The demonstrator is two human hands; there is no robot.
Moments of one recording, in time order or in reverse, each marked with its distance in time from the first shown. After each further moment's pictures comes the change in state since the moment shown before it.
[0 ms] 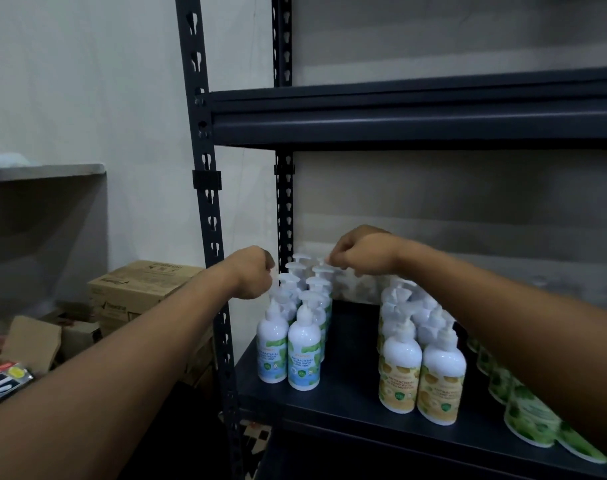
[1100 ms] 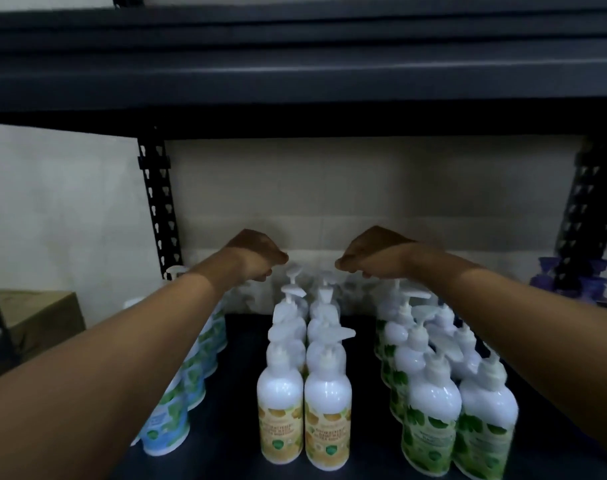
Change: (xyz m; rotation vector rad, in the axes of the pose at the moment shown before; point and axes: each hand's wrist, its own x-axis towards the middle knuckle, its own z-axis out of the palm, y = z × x) left_hand 0.110 0.178 0.087 -0.492 -0.038 0.061; right_hand -0.017 0.196 -0.076 0.060 0.055 0.281
